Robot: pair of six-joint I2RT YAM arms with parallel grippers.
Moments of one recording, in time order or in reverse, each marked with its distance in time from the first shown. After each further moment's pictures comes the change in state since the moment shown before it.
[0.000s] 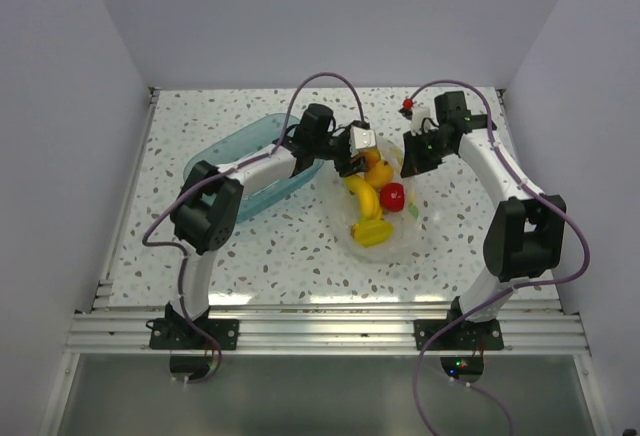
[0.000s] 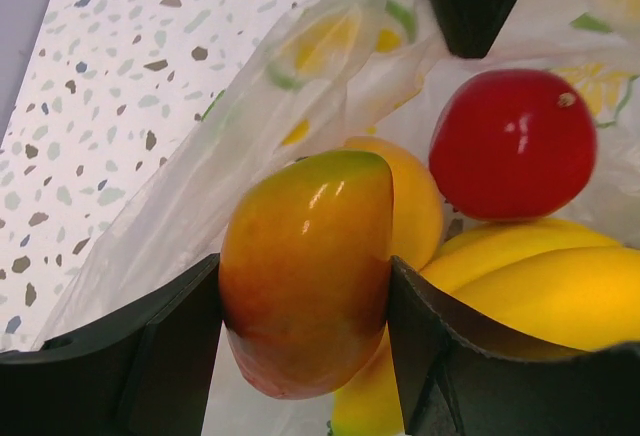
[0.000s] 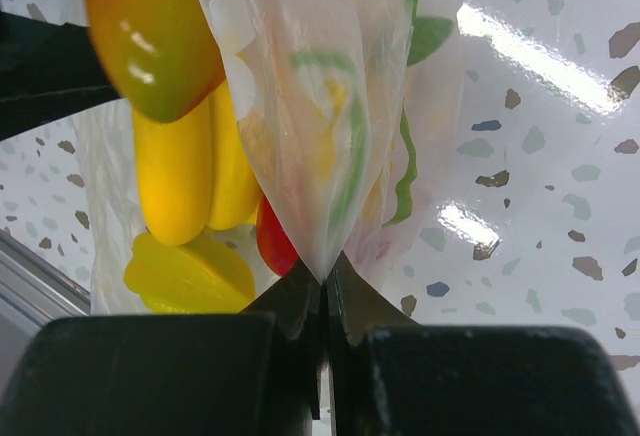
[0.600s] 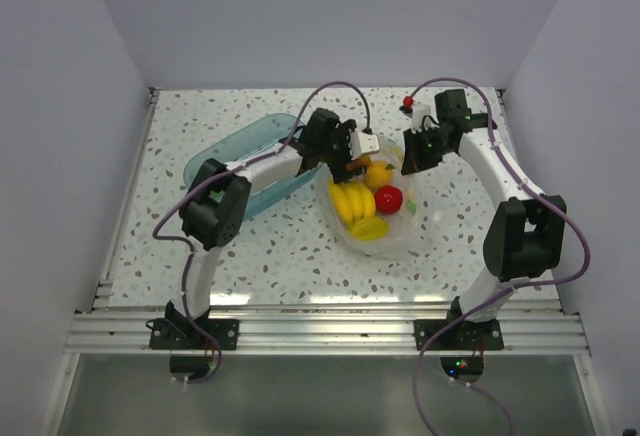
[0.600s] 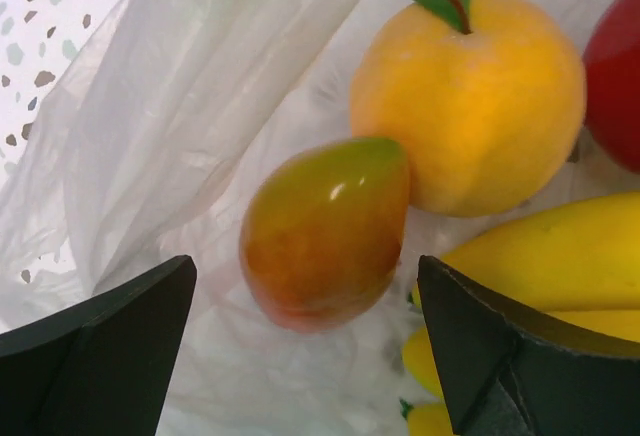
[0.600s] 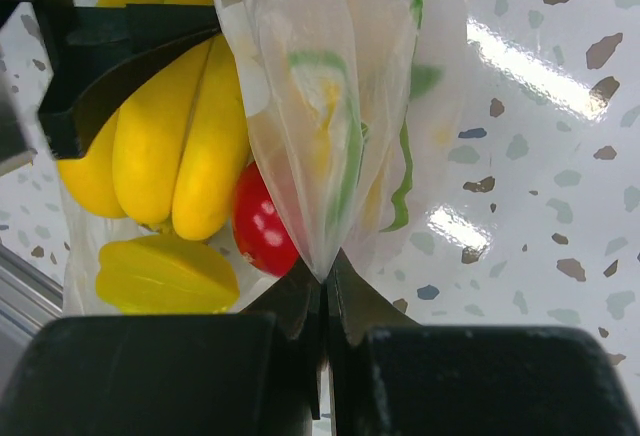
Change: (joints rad) left arm -0.012 0.105 0.081 -0.137 -0.311 0.106; right arm 0.000 0.000 0.018 0.008 0.021 0.001
